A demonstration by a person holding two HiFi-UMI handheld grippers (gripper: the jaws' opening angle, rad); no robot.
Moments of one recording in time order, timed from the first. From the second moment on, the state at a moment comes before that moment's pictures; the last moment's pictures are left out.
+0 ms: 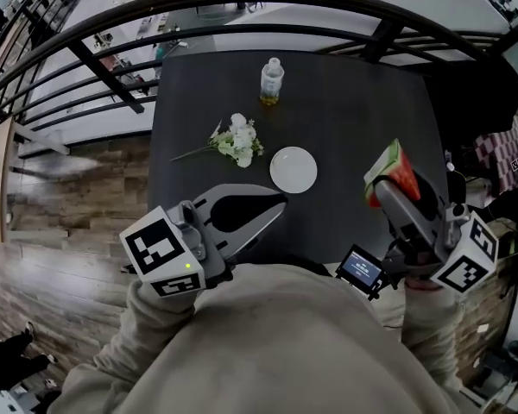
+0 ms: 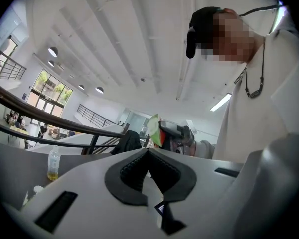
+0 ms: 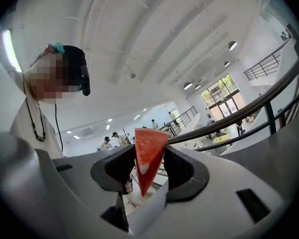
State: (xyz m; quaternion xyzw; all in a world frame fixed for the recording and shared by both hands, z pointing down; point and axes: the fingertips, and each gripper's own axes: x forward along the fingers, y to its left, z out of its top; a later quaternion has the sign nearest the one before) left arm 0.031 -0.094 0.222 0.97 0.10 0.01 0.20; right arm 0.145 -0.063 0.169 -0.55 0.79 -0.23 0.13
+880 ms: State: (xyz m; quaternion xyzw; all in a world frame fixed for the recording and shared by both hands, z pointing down) left arm 0.033 -0.104 0.196 0.98 0.04 -0.01 0.17; right arm 0.154 -0.087 0.147 -0.50 0.84 -0.20 0.12
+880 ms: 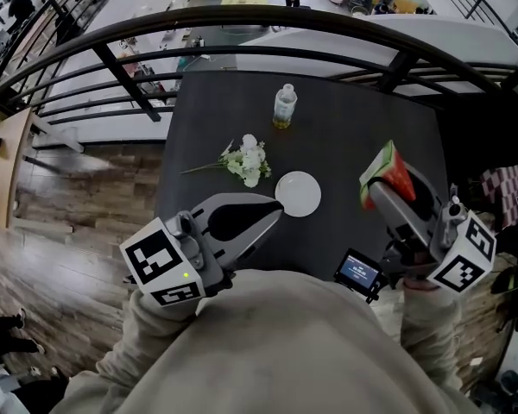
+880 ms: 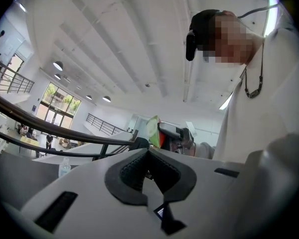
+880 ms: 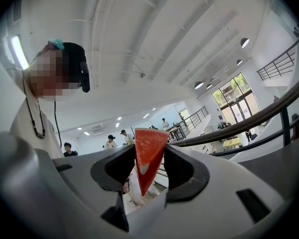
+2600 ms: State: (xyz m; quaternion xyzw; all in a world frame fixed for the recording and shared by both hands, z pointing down) left arm 0.015 -0.121 0.259 0.97 -0.03 0.00 0.26; right arm 0.143 -0.108 0.226 -0.48 0.83 -0.29 0.07
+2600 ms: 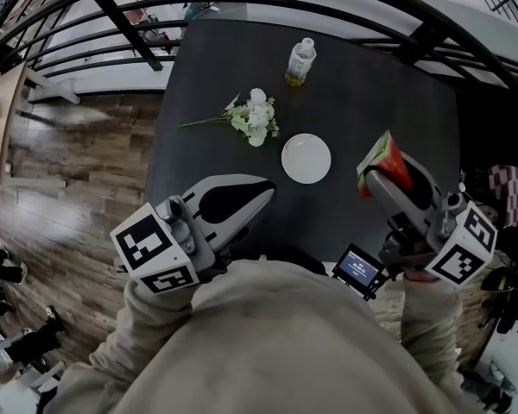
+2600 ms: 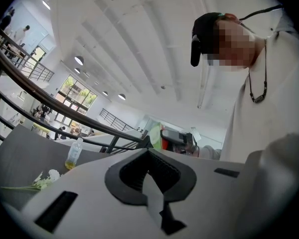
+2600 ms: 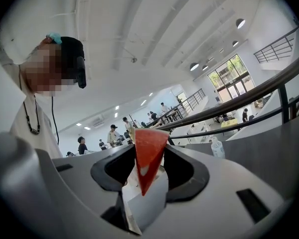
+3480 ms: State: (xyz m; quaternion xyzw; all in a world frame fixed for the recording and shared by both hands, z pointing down) left arm -0.001 -0.116 0.287 0.95 -0.09 0.01 0.29; right arm 0.141 -0.131 0.279 -0.43 0.84 -0.33 0.04
